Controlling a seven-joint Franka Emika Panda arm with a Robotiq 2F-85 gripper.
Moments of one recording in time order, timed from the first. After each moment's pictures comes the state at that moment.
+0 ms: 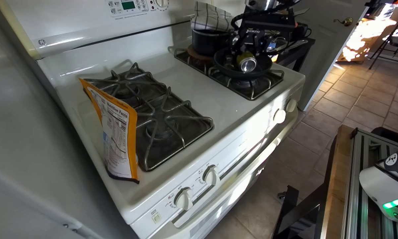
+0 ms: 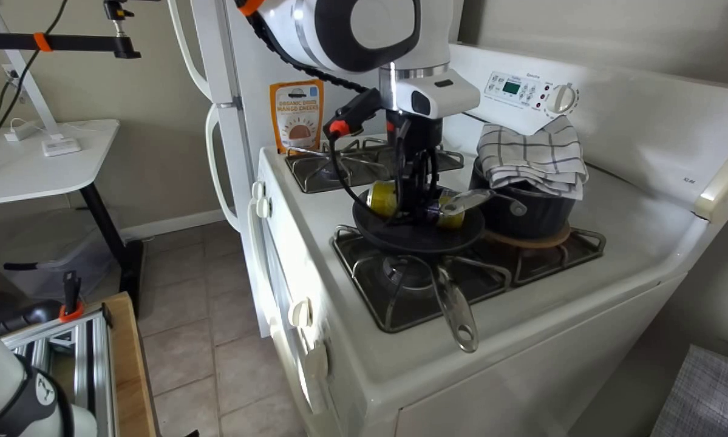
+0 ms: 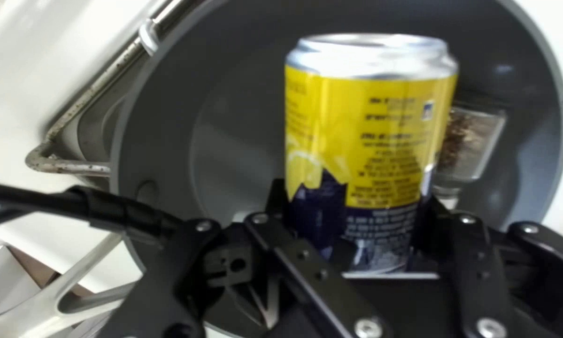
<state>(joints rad) -0.08 -0.02 -0.02 -2.26 -0.08 2.37 0.86</state>
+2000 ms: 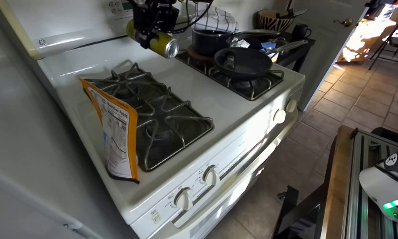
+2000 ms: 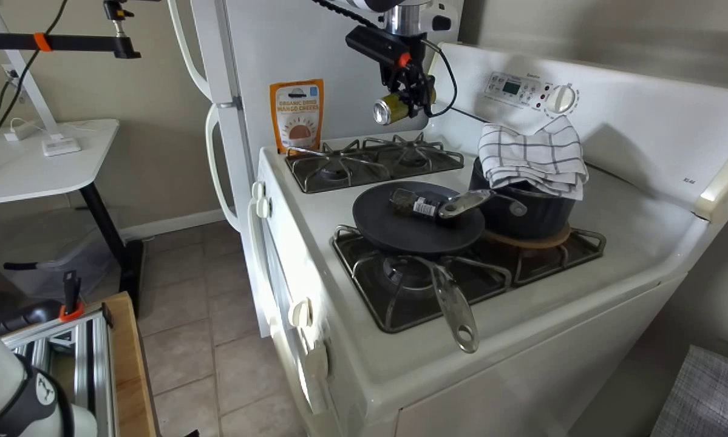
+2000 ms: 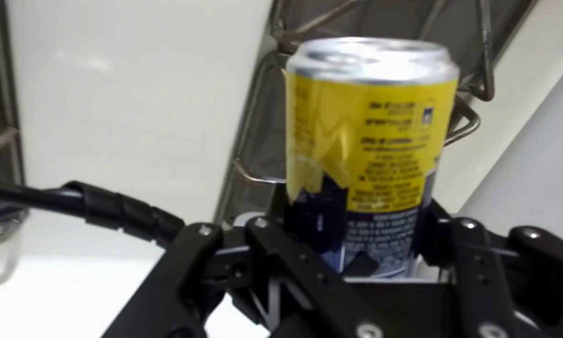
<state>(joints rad) 0.11 0.39 0.12 -1.54 0.11 2.23 0.07</state>
